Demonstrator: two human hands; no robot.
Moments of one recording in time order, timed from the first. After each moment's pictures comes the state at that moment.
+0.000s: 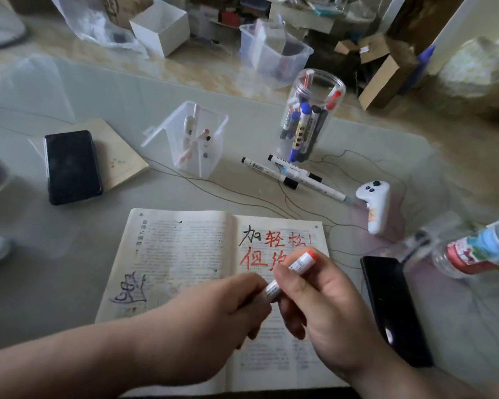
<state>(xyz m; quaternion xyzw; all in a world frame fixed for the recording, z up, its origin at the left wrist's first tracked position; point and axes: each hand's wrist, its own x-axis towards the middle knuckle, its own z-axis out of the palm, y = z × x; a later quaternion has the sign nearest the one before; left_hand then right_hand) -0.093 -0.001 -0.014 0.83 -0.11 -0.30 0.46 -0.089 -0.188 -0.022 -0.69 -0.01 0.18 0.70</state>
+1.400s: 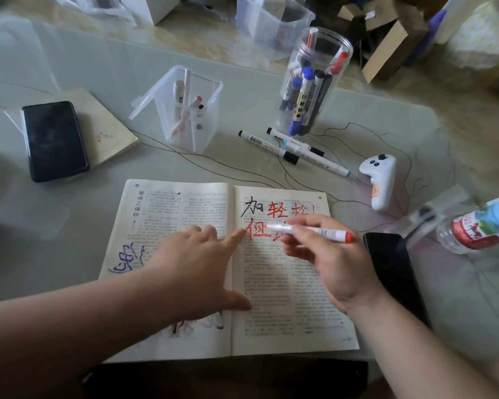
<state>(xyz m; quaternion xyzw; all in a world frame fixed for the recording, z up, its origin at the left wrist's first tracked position) -0.061 0.000 -0.074 0.96 -0.16 -0.21 0.03 -0.049 -0.216 -0.074 -0.72 0.06 0.10 0.69</state>
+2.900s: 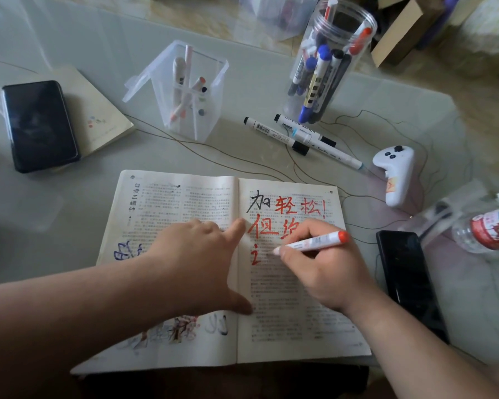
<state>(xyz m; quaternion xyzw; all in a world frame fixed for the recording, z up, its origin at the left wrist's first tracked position) -0.045 0.007 -0.078 0.96 -0.18 -0.22 0.01 -0.045 -0.206 -0.083 -0.88 -0.04 0.09 0.46</state>
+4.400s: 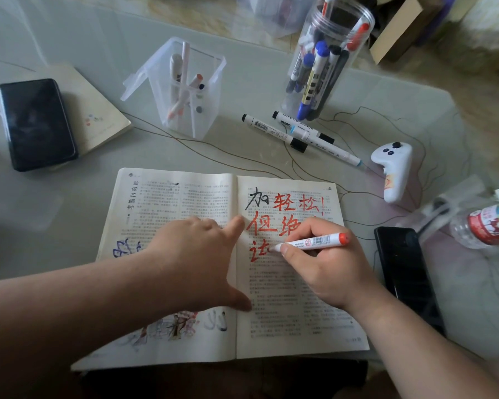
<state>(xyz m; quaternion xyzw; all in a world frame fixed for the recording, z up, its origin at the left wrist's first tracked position) -0.045 0.005 -0.076 0.96 -0.18 -0.23 0.01 -0.047 -0.209 -0.081 -0.89 -0.04 0.09 0.45</state>
